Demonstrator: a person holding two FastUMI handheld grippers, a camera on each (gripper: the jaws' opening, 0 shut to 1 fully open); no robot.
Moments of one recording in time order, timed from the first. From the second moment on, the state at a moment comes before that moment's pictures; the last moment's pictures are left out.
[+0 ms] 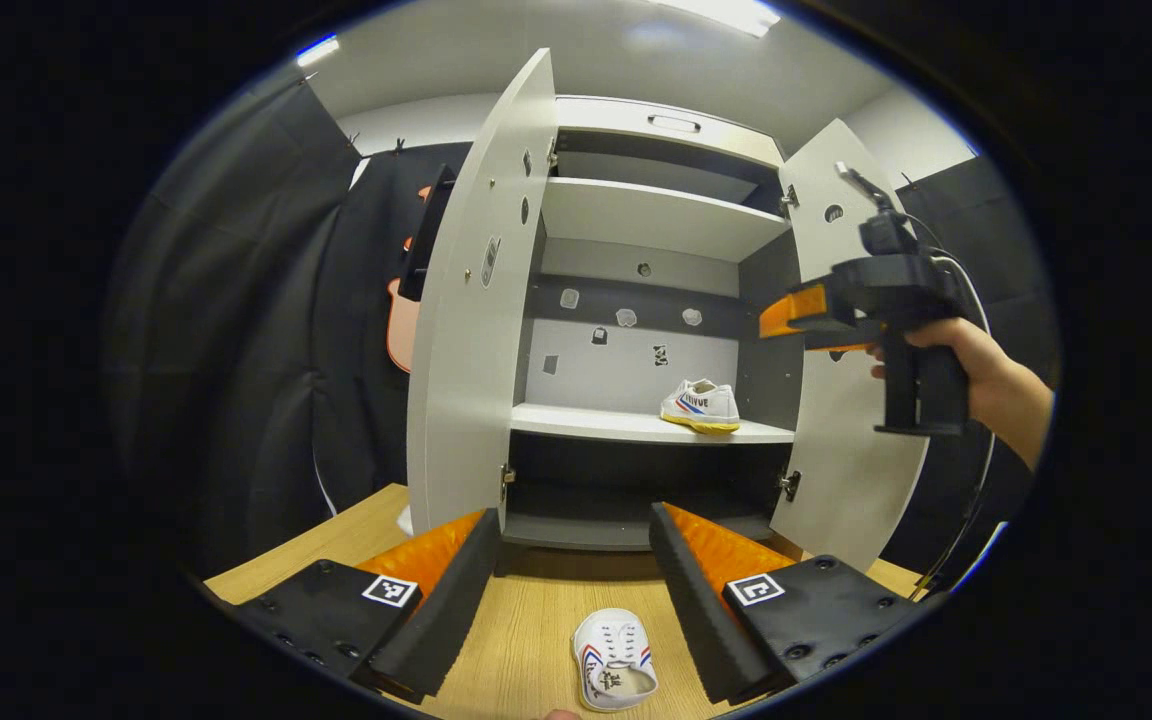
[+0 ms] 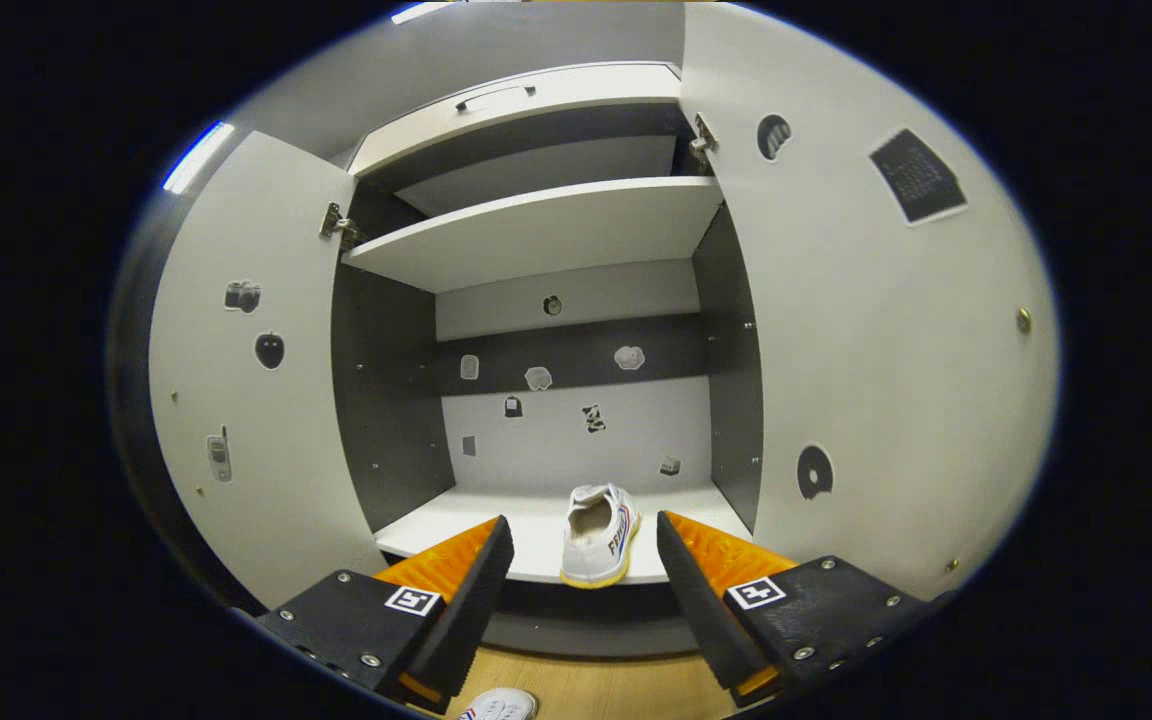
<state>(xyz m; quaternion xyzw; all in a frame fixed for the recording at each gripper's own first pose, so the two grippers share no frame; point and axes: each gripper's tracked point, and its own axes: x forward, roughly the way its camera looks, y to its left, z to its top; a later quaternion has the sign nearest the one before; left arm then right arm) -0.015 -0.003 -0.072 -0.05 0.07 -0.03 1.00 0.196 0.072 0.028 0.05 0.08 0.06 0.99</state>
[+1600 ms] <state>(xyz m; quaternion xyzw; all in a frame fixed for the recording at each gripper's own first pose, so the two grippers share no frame) -0.051 -0.029 -0.373 0.06 0.54 -0.12 0.83 -0.006 -0.010 -0.107 0.04 0.10 -0.01 0.99</state>
